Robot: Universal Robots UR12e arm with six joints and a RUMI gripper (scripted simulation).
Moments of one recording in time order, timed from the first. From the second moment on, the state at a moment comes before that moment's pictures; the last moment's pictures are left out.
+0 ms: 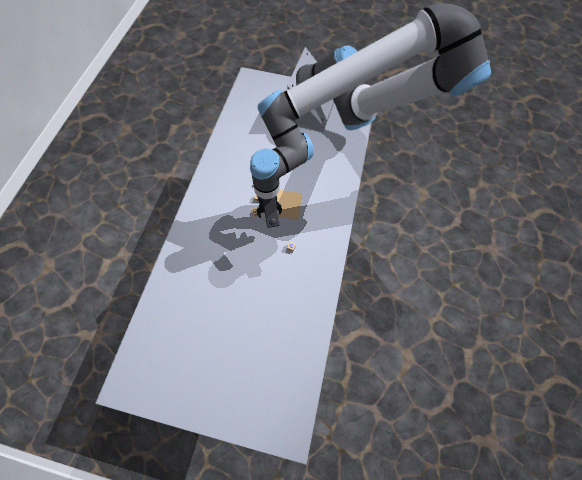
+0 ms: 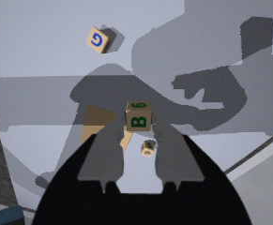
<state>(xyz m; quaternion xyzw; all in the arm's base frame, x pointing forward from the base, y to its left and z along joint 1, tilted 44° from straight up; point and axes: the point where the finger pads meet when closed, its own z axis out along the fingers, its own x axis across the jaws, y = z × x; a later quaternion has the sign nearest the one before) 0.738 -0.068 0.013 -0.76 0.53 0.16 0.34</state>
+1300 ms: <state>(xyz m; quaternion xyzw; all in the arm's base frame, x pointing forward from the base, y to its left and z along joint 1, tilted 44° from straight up) 0.662 -0.033 0.040 -0.38 0.84 0.32 0.21</state>
